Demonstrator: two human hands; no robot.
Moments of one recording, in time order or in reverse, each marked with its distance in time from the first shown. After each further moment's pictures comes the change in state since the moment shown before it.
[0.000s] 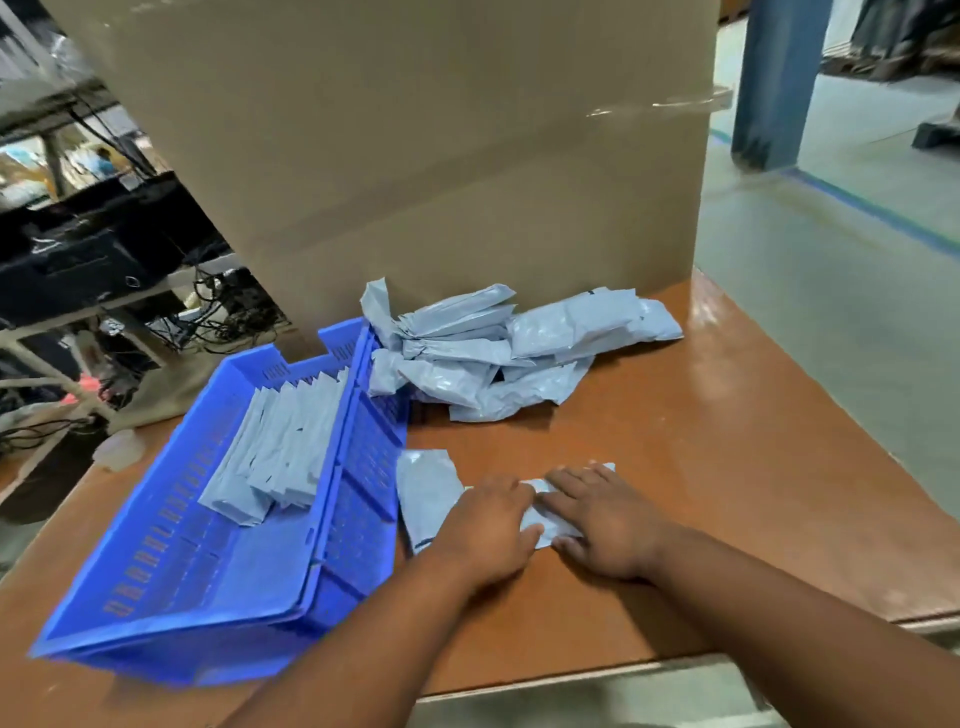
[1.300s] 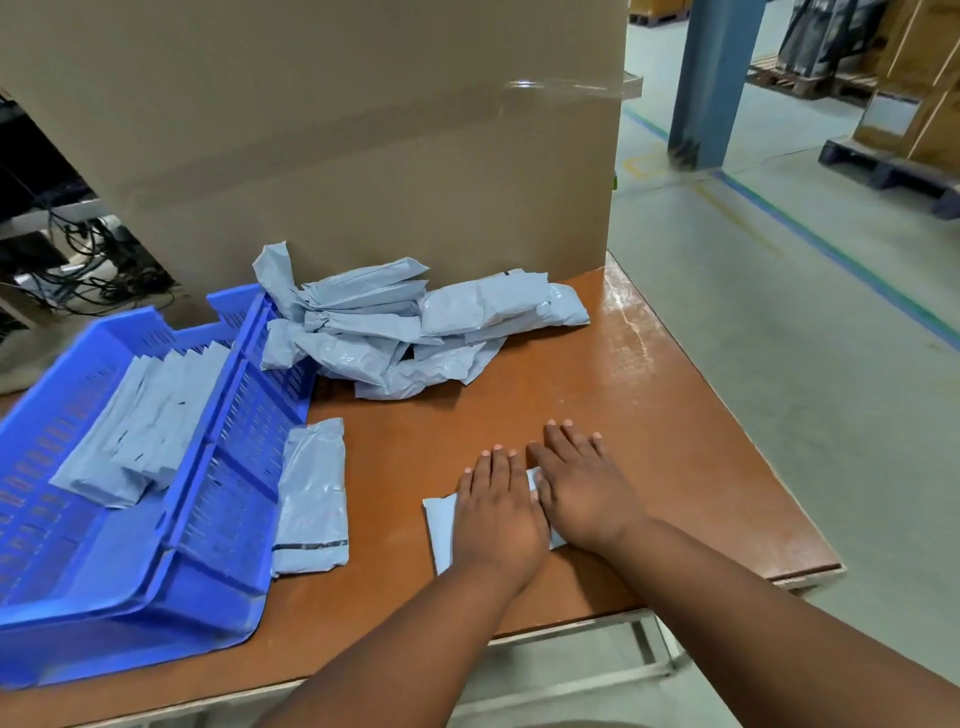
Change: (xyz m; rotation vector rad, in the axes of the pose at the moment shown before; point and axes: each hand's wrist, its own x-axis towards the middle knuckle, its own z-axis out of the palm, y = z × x) left_hand 0.051 0.150 0.066 -0.042 0.057 -0.273; right_hand -0.069 0.064 -0.009 0.046 0.124 0.369
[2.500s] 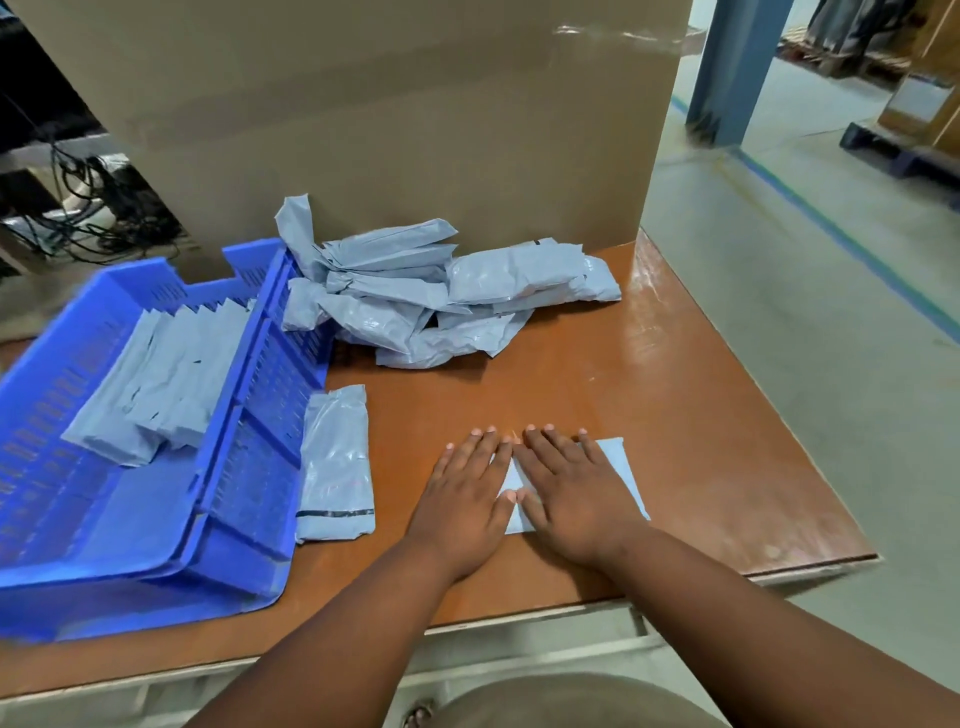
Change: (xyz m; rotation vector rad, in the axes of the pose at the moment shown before) left_hand -0.017 -0.104 0.000 -0.005 -0.048 0.224; right_hand -0.014 -0.050 0.023 -0.137 -0.011 -0.161
